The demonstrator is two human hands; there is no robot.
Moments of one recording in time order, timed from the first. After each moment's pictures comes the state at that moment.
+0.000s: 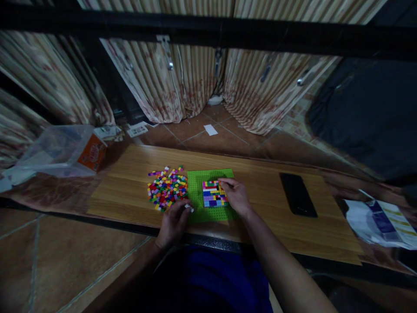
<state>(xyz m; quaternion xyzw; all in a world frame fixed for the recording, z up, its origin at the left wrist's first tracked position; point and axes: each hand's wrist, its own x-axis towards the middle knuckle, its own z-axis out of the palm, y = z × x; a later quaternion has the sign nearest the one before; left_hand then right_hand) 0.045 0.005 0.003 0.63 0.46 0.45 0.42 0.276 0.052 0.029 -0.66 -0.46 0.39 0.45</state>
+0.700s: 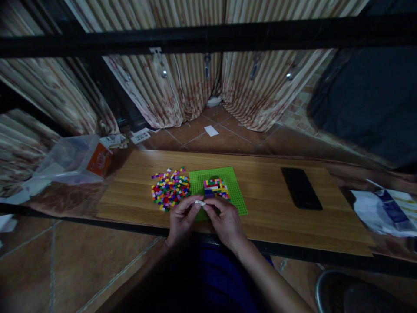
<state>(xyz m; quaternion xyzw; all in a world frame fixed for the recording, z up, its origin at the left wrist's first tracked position) 0.078 0.000 0.034 0.53 0.41 0.53 0.52 0.219 -0.023 0.056 -0.58 -0.62 0.30 0.43</state>
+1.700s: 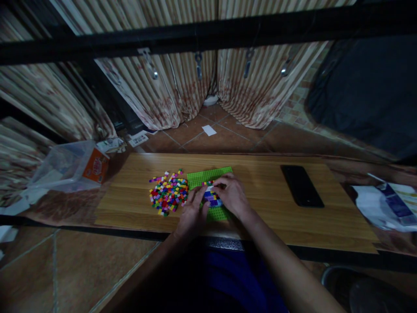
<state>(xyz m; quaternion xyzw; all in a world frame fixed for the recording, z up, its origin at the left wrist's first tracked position) 0.093 0.023 0.035 0.79 0.48 0.30 0.25 0.262 0.047 0.048 -0.65 -0.63 0.20 0.39</state>
